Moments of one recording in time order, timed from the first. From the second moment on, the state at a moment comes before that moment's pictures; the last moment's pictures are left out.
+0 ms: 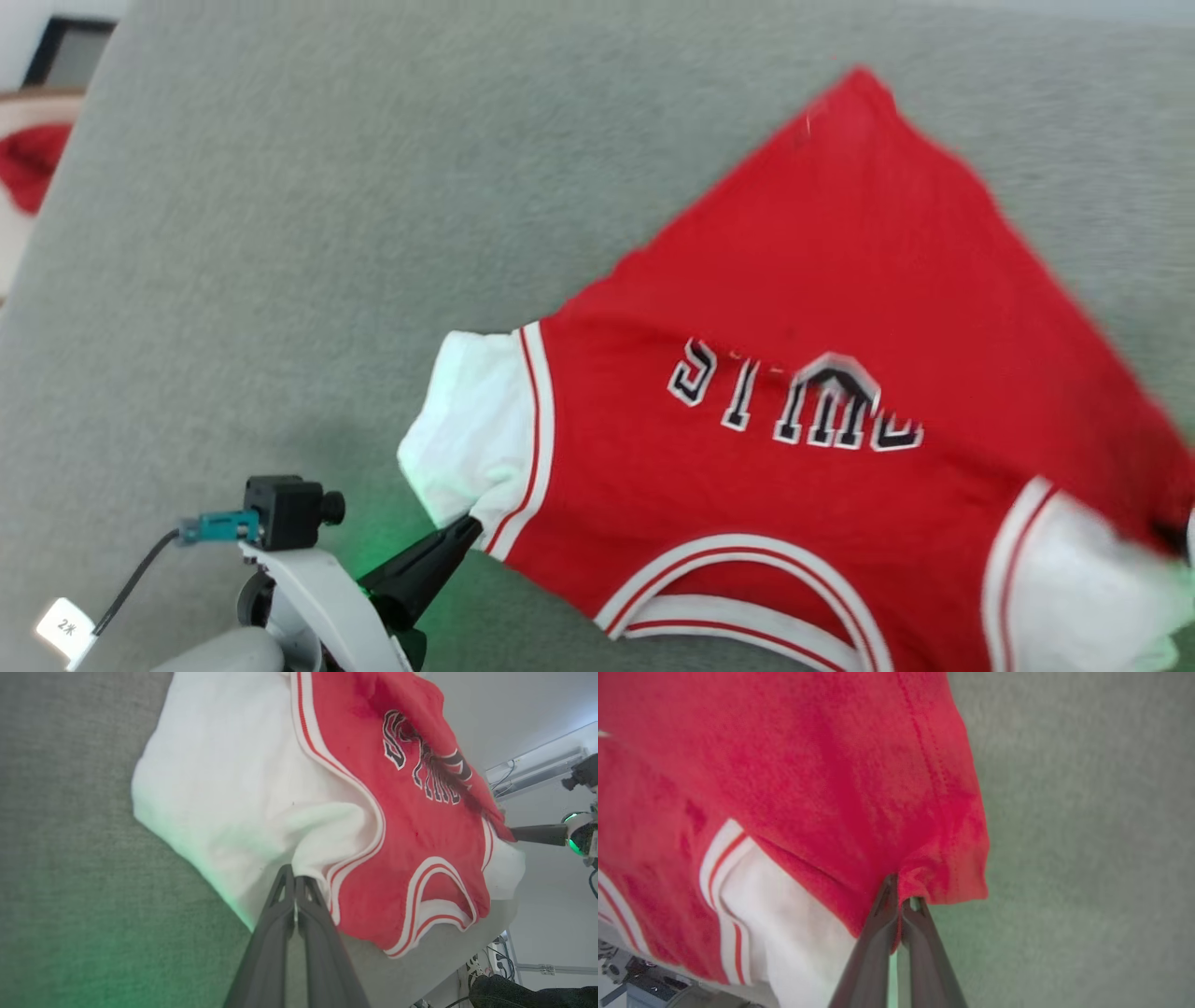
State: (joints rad) left arm -0.56 0.80 -1.17 0.11 -1.47 -0.13 -0.26; right arm -0.19 -0.47 -0.14 -0.25 0.49 0.13 1.28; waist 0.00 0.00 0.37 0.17
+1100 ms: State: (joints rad) left arm -0.51 0.80 -1.14 0.11 -1.43 -0.13 -0.26; right arm 0.18 -0.29 -0.22 -0.58 0.52 0.13 1.16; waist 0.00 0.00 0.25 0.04
